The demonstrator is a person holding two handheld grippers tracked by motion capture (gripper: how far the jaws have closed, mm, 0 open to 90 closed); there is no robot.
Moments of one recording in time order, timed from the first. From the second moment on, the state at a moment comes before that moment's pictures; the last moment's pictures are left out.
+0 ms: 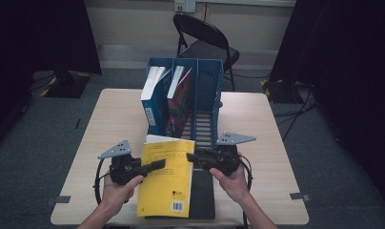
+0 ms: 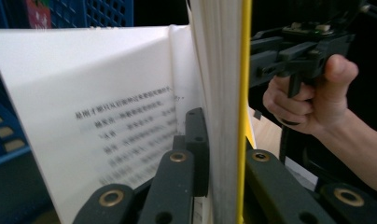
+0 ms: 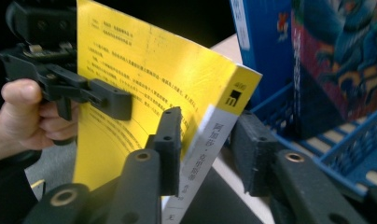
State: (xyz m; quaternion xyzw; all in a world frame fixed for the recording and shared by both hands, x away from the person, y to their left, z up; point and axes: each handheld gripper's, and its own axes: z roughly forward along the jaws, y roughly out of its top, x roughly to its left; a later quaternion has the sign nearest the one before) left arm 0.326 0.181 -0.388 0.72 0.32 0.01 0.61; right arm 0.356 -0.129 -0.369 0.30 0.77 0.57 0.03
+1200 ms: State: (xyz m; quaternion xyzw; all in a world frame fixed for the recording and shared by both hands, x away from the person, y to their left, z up) left arm 0.334 0.174 -0.369 0.71 0.30 0.04 0.64; right arm 0.354 -0.122 -0.355 0.24 0.77 0.58 0.07
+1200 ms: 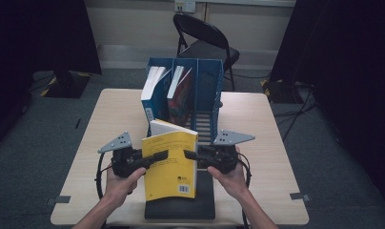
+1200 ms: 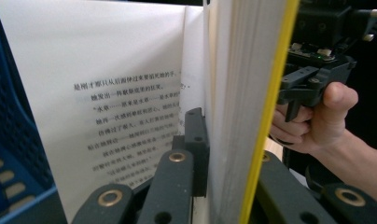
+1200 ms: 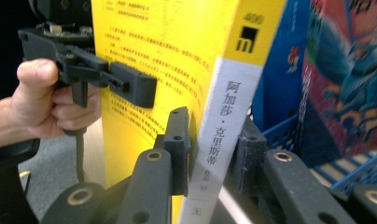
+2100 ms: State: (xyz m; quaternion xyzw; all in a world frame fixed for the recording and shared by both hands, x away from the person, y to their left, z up) left arm 0.303 0.183 -0.371 0.74 0.27 0.08 0.62; right arm 0.336 -0.119 -0.372 0.20 0.81 0.56 0.04
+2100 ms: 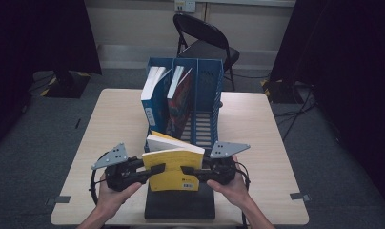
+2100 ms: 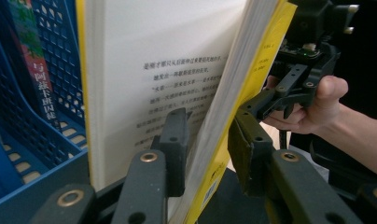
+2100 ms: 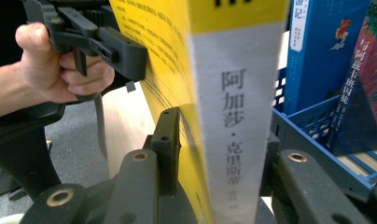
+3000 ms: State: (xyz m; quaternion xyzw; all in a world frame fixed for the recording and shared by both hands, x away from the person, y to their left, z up) left arm 0.322 0.182 -0.393 0.75 0.30 0.12 0.58; right arm 0.326 -0.109 -0.373 0.19 0.82 0.53 0.06
